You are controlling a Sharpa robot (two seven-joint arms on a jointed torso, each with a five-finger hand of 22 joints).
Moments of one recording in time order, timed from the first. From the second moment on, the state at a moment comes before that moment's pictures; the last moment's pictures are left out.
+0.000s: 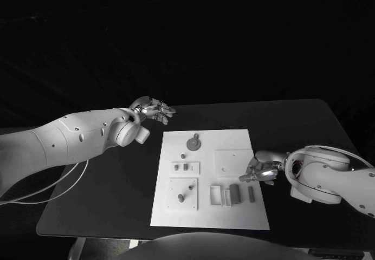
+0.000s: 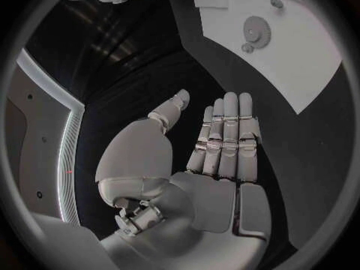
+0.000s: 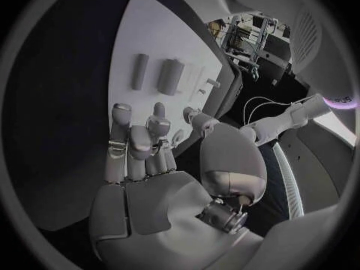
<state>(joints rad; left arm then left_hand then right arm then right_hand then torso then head) 1.21 -0.72 -0.16 1.12 -0.32 -0.23 0.17 1.03 -0.12 0.48 -0.22 0.05 0.89 0.17 0.27 0.51 1.14 0.13 0.10 0.27 1.02 0.04 0.69 0.49 0.02 1.02 -0.06 0.19 1.11 1.18 -0.94 -0.20 1.68 -1.20 0.04 -0.38 0.86 -0.18 0.58 0.08 0.07 1.01 0.08 0.37 0.57 1.15 -0.02 1.12 1.01 1.24 -0.12 1.50 0.80 0.25 1.15 -0.02 0.82 1.31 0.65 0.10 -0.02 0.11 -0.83</state>
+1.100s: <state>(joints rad) 1.21 -0.72 -0.16 1.13 -0.32 -0.22 0.17 1.03 -0.12 0.48 -0.21 0.05 0.89 0.17 0.27 0.51 1.14 0.13 0.10 0.27 1.02 0.04 0.69 0.50 0.03 1.02 -0.06 0.18 1.11 1.11 -0.82 -0.21 1.62 -1.30 0.12 -0.46 0.78 -0.28 0.59 0.22 0.05 1.00 0.09 0.34 0.58 1.15 -0.02 1.15 1.05 1.25 -0.12 1.50 0.84 0.24 1.15 -0.04 0.85 1.31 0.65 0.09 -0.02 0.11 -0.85</state>
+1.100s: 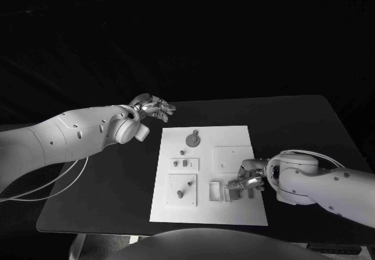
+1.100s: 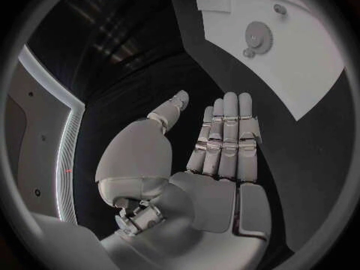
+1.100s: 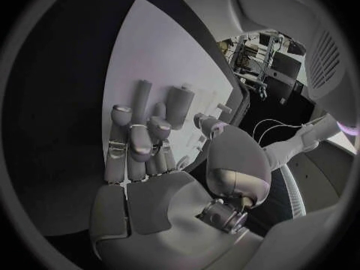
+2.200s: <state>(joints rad) 1.21 -0.72 -0.16 1.13 -0.32 -0.21 0.16 1.03 -0.12 0.48 -0.21 0.05 0.89 0.17 0.27 0.51 1.14 0.13 0.10 0.27 1.02 0.04 0.68 0.50 0.02 1.02 -0.06 0.18 1.11 1.11 -0.79 -0.21 1.61 -1.38 0.10 -0.50 0.94 -0.17 0.47 -0.04 0.07 1.02 0.09 0.34 0.59 1.15 -0.02 1.15 1.06 1.24 -0.12 1.50 0.83 0.24 1.12 -0.03 0.86 1.31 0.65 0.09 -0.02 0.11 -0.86</state>
